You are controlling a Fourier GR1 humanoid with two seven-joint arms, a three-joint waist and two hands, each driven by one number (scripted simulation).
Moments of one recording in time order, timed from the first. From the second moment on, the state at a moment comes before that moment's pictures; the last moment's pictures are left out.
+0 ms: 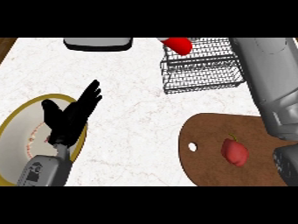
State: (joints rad) left arm -0.19 0.12 -0.10 -1.47 0.13 -0.03 0.24; right arm -1.33 -0.19 -0.26 -0.63 0.36 -0.44 0.14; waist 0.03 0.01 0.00
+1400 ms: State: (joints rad) left arm -0.11 0.13 -0.06 -1.51 0.13 -0.03 0.22; right arm -0.52 -0.90 -0.69 -1.14 -0.16 0.48 0.24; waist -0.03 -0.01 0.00
